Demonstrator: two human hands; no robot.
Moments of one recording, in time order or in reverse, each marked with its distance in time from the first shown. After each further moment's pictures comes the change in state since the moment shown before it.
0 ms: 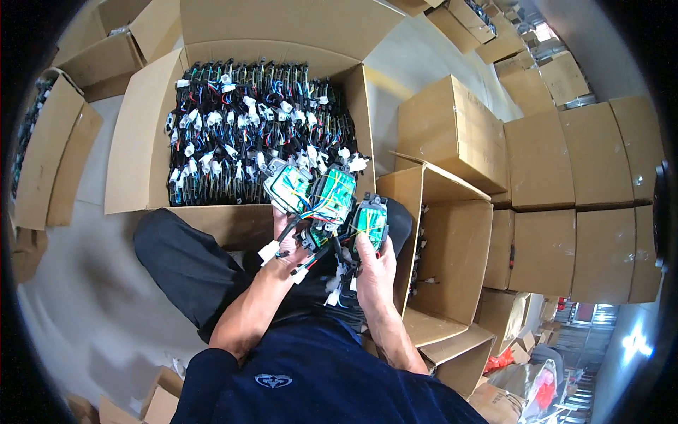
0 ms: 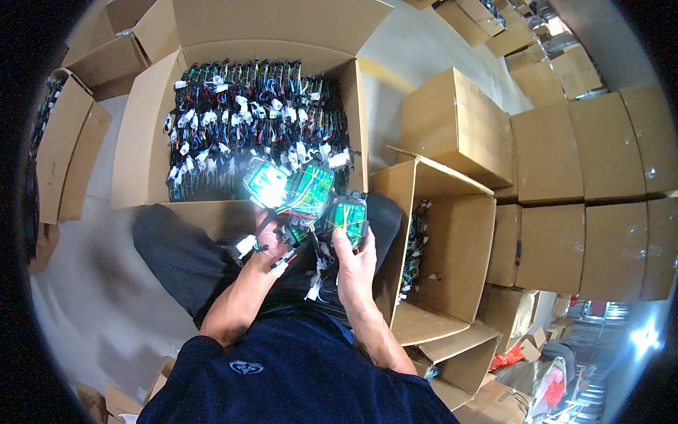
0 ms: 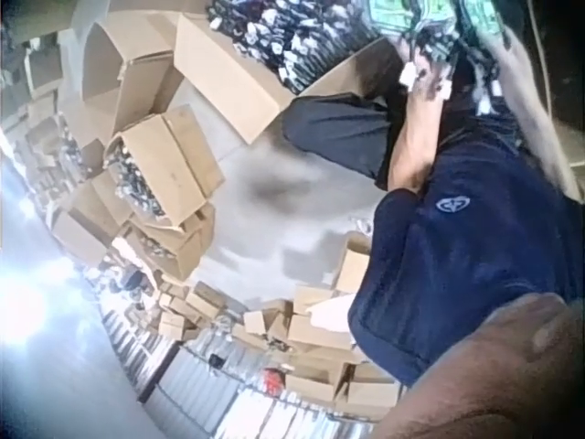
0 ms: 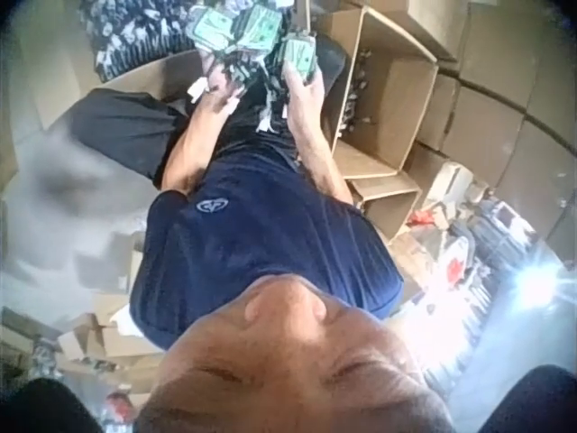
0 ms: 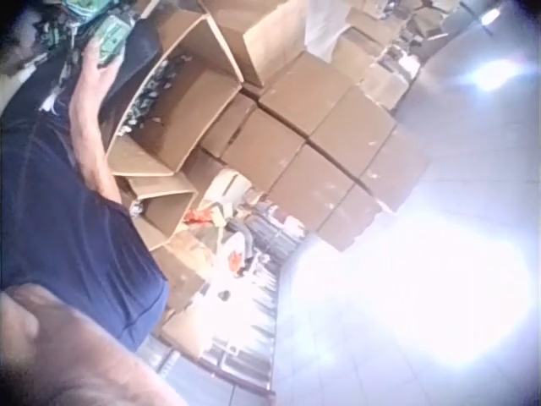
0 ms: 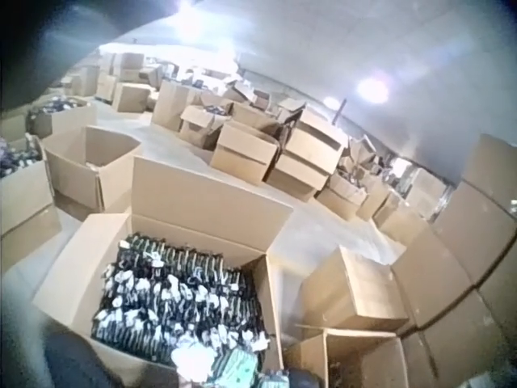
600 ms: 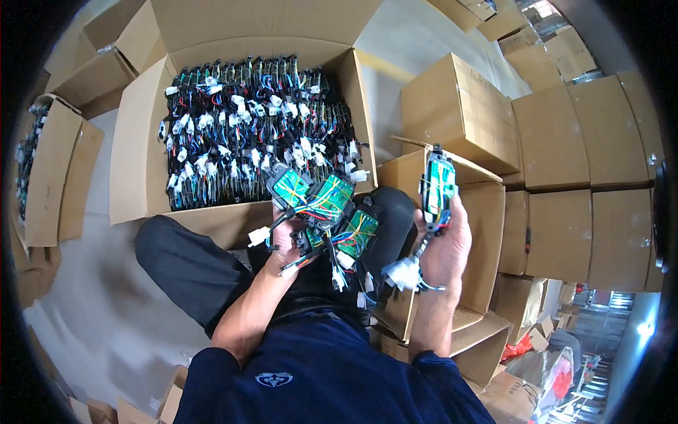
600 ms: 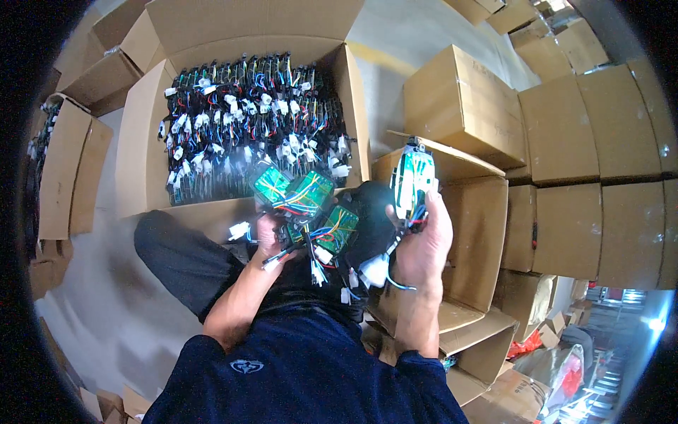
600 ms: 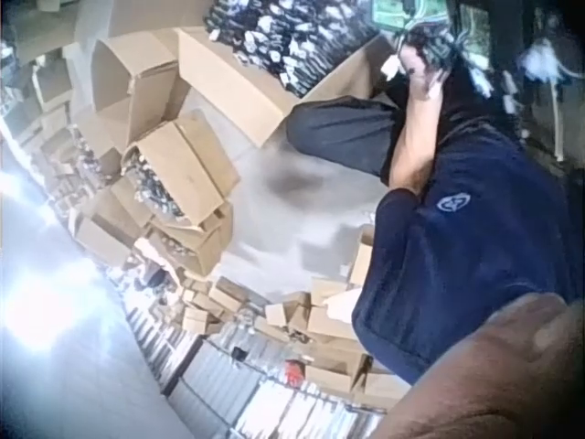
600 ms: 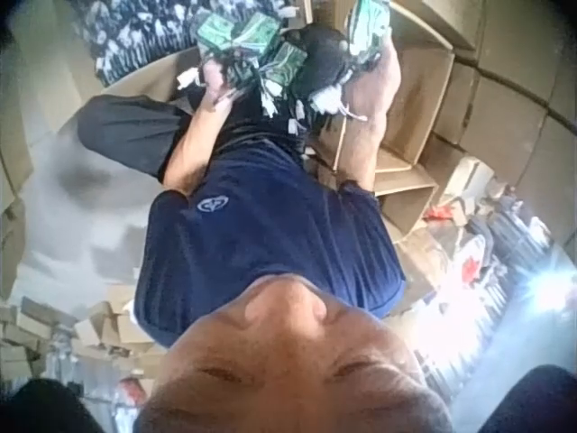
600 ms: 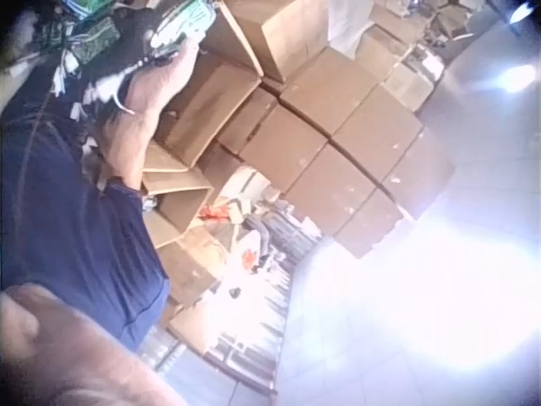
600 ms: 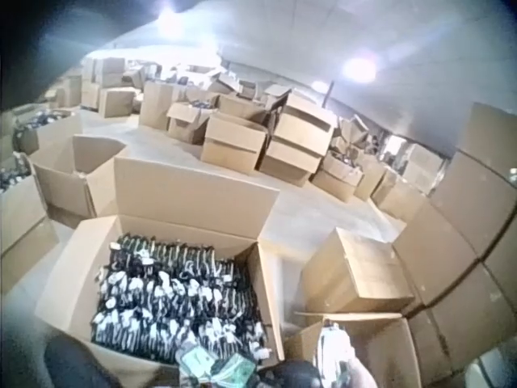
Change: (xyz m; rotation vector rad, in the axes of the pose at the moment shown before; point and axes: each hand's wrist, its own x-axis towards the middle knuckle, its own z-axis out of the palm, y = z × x) left_hand -0.001 -0.011 -0.027 -0.045 0.060 -0.243; right_hand 0.036 -0.107 -0.042 0.329 0.042 -0.102
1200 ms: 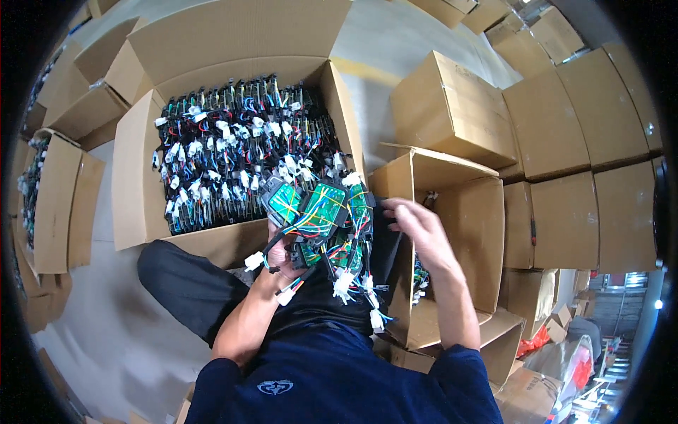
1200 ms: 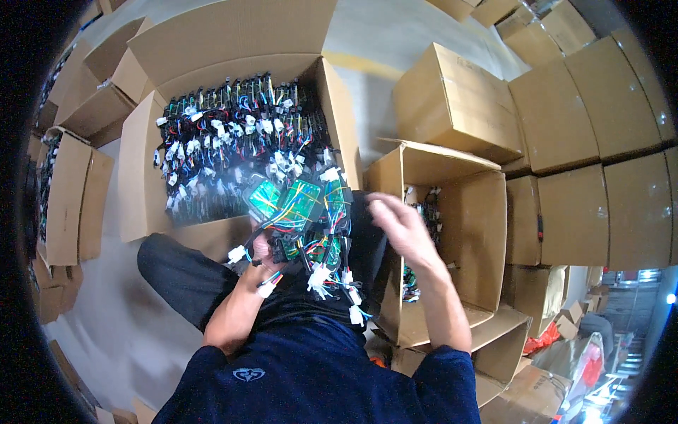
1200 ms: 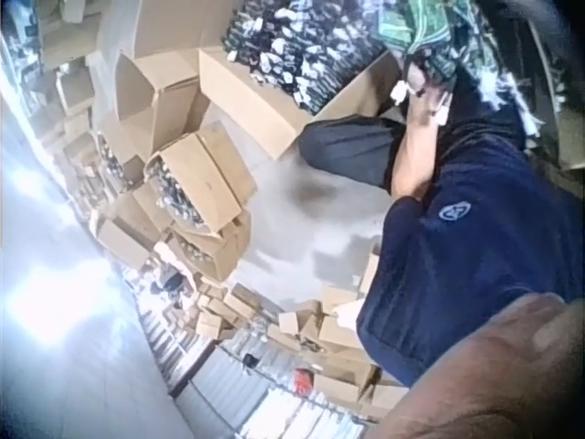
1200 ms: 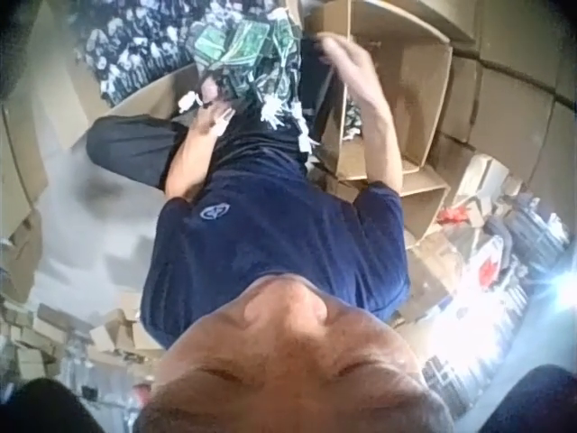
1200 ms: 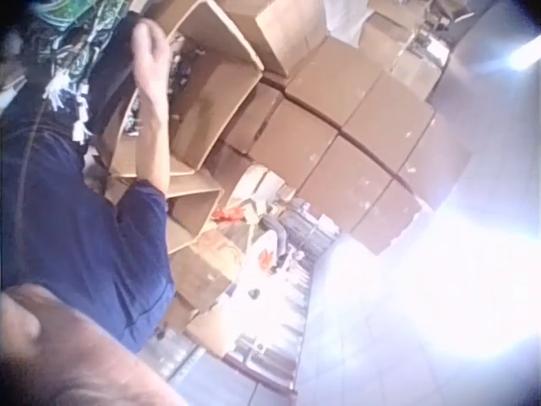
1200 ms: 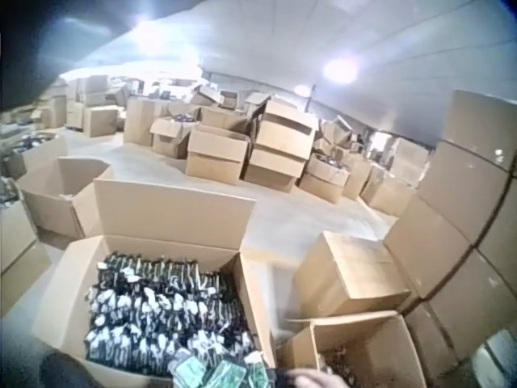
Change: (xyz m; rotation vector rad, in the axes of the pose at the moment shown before) left_hand 0.004 -0.009 -0.001 0.029 -0.103 -0.205; right_hand 0.045 0.008 -0.055 -0.690 -0.390 0.092
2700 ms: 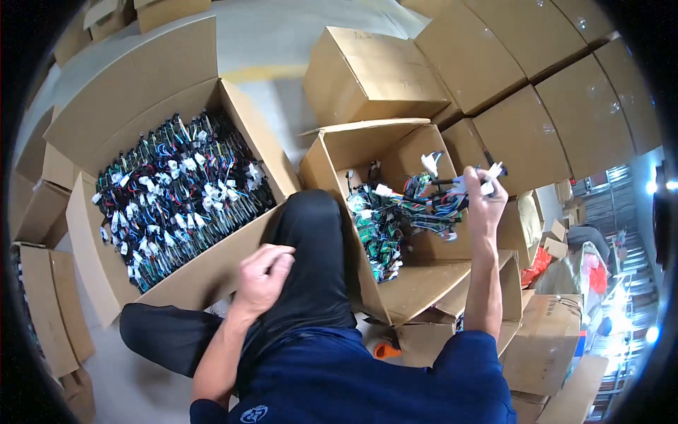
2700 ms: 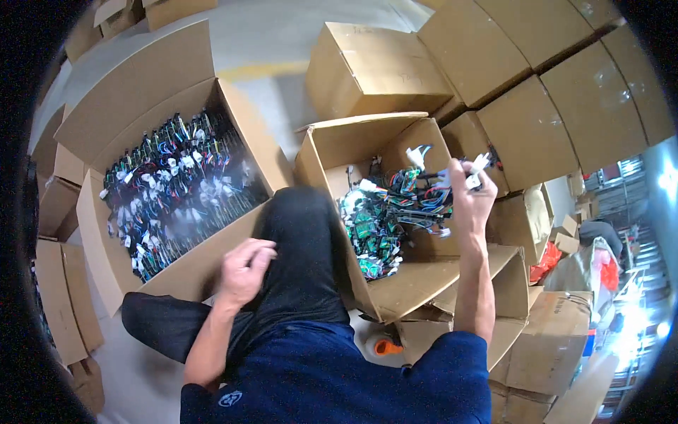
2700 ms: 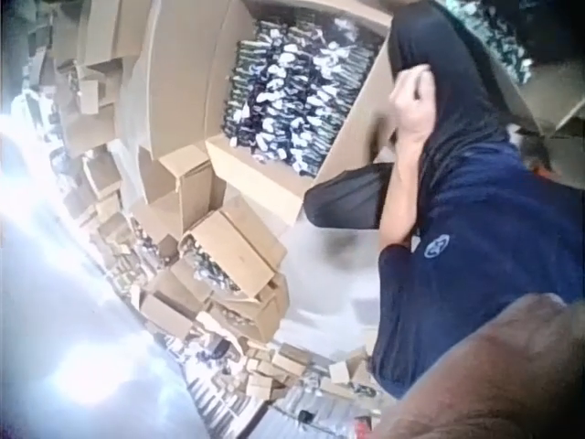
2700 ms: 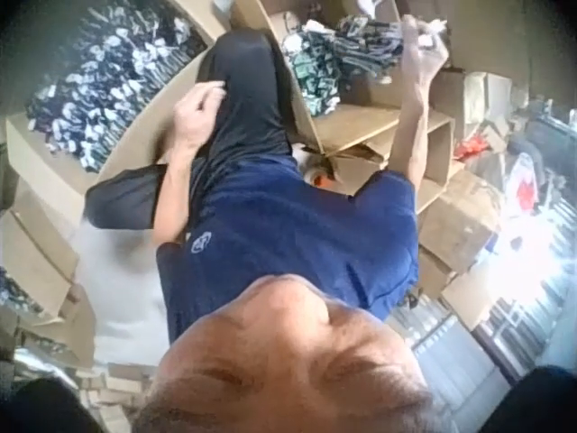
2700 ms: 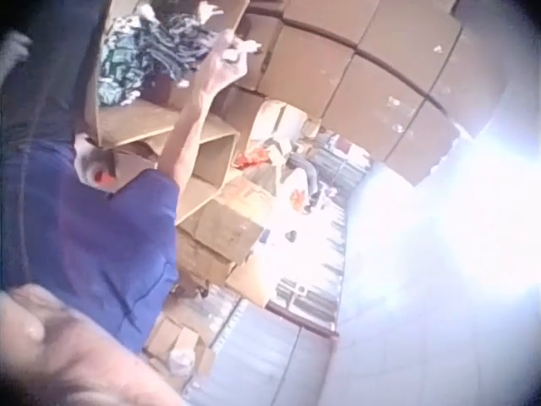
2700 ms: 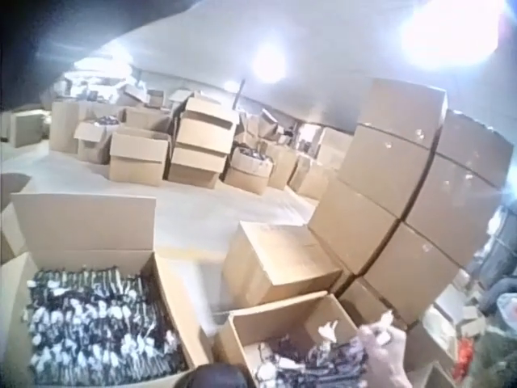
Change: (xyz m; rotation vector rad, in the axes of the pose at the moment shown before) left_hand -0.006 -0.038 0.095 1.892 -0.182 0.397; right_hand -0.098 -0.005 -0.179 -0.160 0.970 -0.372
